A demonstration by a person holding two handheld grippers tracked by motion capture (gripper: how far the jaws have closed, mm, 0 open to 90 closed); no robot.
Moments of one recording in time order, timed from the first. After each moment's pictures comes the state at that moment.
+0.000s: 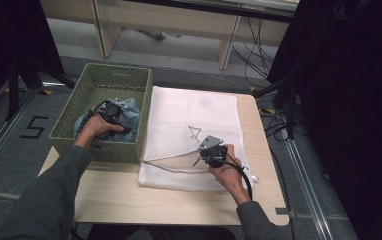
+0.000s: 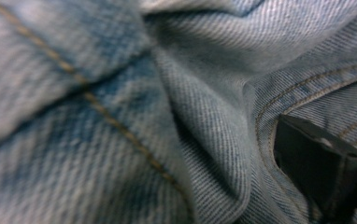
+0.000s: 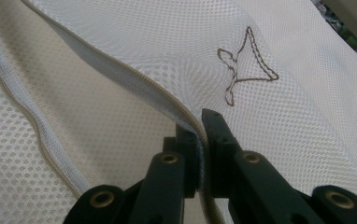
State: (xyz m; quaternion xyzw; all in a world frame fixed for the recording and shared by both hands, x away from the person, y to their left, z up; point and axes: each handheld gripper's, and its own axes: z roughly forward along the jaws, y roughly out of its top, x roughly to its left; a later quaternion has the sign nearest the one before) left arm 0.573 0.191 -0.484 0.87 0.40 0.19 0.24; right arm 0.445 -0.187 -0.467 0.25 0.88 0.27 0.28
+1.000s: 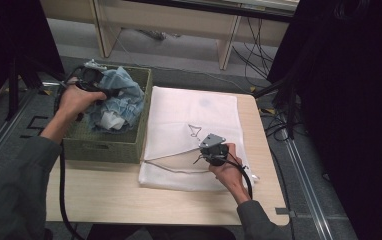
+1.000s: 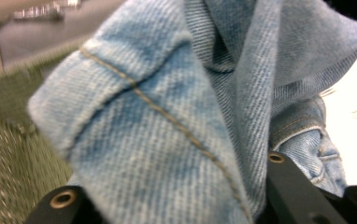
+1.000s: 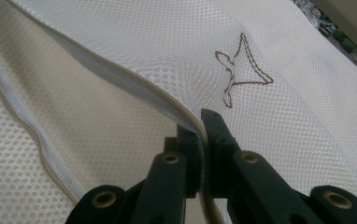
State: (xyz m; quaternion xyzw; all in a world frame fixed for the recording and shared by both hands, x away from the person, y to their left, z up) left arm 0.537 0.215 -0.330 0.79 0.43 0.22 0.39; right arm 0.445 -0.189 -0.460 0.26 0.88 0.29 0.28
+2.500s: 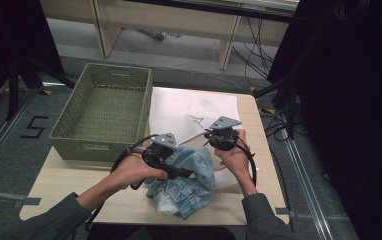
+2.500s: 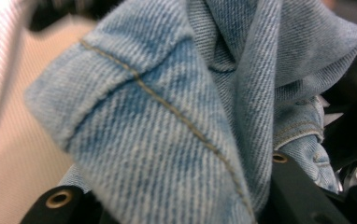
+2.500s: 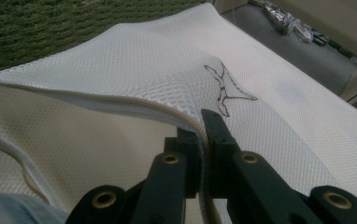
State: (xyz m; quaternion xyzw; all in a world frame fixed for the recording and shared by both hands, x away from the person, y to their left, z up) left arm 0.385 0.022 -0.393 0.86 0.20 -0.04 0.47; right arm 0.464 -0.203 -0.412 0.30 0.84 0.37 0.26
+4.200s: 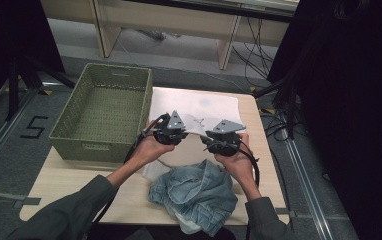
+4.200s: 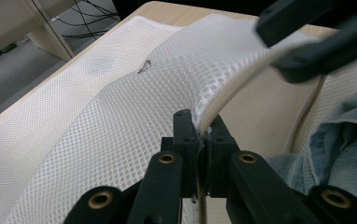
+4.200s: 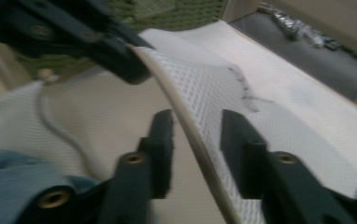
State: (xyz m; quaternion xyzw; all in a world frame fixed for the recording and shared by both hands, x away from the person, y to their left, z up) left arm 0.466 0.015 -0.407 0.85 0.23 0.20 0.43; right arm 0.433 -0.203 -0.394 0.31 0.83 0.39 0.24
